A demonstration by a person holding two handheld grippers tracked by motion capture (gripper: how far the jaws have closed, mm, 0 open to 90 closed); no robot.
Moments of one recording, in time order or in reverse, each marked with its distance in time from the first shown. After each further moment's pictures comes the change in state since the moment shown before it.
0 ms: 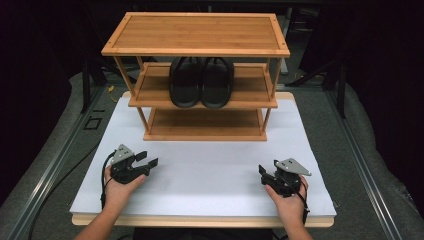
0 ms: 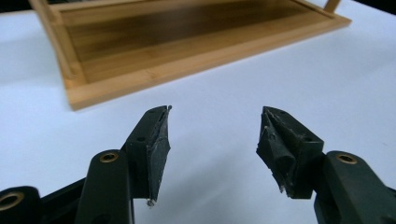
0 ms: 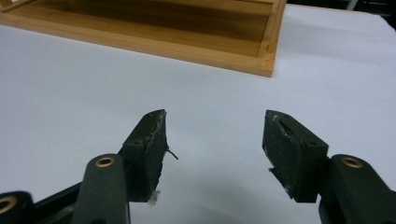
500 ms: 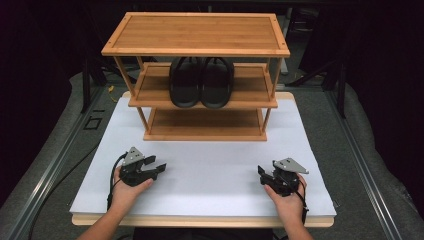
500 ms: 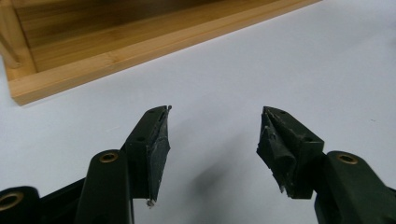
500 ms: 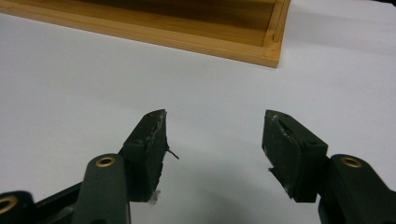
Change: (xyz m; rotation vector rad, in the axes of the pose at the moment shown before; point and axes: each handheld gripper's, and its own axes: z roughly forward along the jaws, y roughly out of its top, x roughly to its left) left arm -0.014 -0.005 0.016 0.064 -0.056 0.042; right arm -0.002 -0.003 0.008 0.025 0.006 0.000
